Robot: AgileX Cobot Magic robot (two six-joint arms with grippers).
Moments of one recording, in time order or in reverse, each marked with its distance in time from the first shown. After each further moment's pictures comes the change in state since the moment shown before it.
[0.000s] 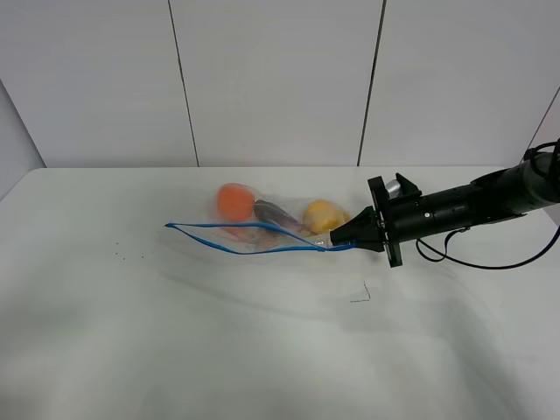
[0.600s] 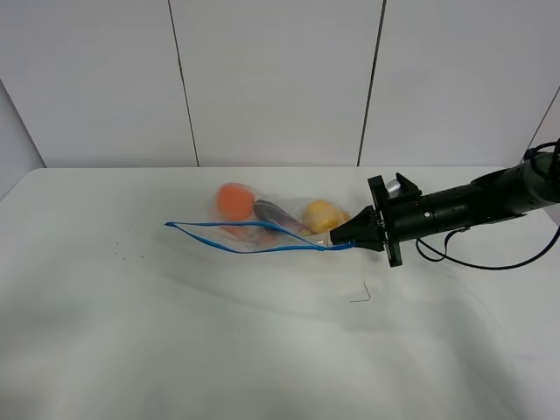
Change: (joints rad) left arm 0.000 0.000 0.000 0.000 0.000 0.000; right arm 0.000 0.000 0.000 0.003 0.000 0.003
